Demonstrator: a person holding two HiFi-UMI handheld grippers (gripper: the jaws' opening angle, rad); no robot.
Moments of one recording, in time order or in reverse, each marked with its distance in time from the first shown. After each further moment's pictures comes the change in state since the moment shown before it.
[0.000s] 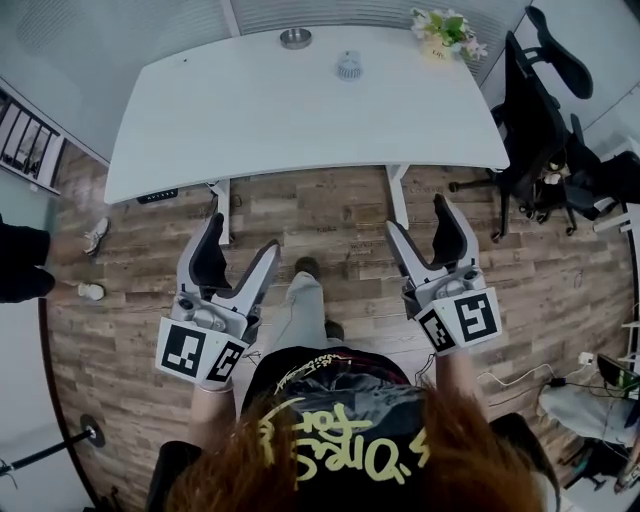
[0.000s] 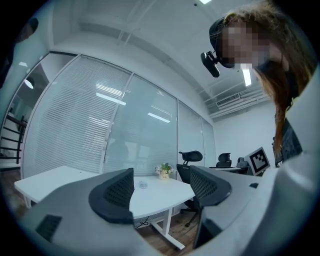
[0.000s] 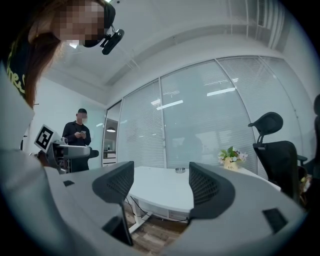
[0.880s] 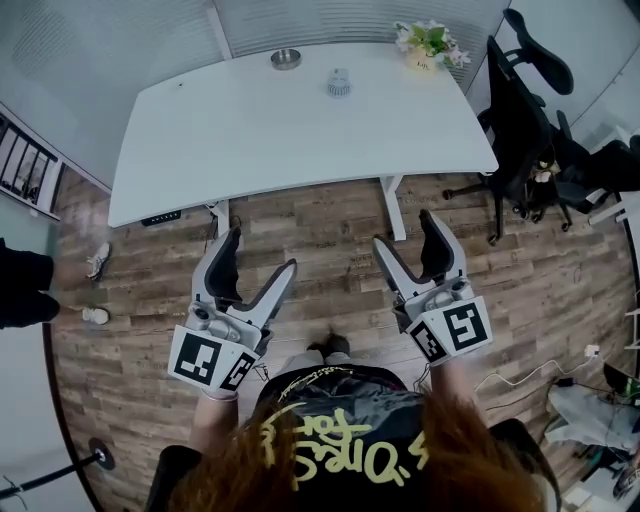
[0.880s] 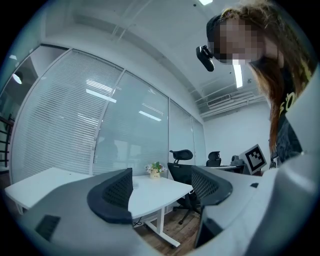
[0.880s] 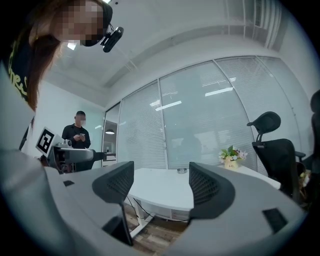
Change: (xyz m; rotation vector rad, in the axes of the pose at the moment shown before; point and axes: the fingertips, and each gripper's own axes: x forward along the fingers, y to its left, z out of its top) left arm 0.002 -0.020 0.006 0.029 0.020 -0.111; right arm -0.008 0.023 0.008 0.020 -0.012 -0.014
